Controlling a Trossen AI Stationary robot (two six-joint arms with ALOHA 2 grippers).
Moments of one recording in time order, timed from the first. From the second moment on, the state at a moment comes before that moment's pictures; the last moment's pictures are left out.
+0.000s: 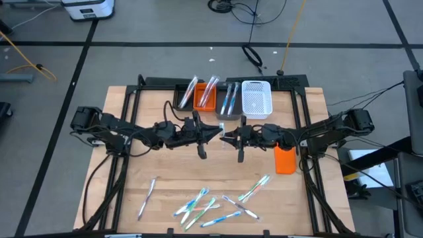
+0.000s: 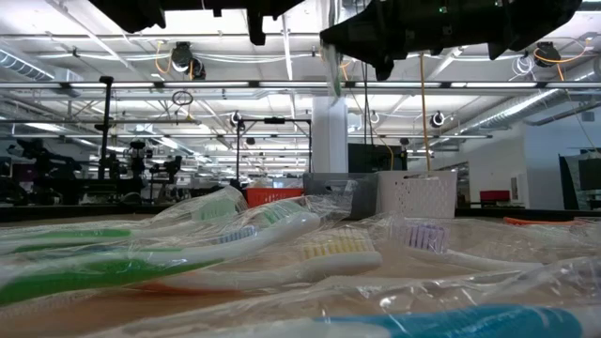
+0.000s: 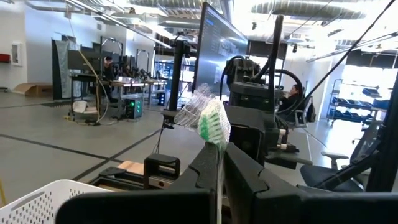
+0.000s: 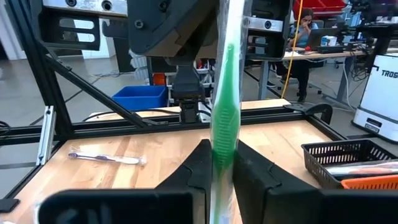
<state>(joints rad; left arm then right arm) -0.10 1.54 0.84 0.94 -0.26 -0.06 0.08 1.39 0.64 0.73 0.16 0.06</state>
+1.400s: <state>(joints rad) -0.10 1.54 0.84 0.70 -0.26 -0.17 -0.15 1.11 0.52 0.38 0.40 0.12</state>
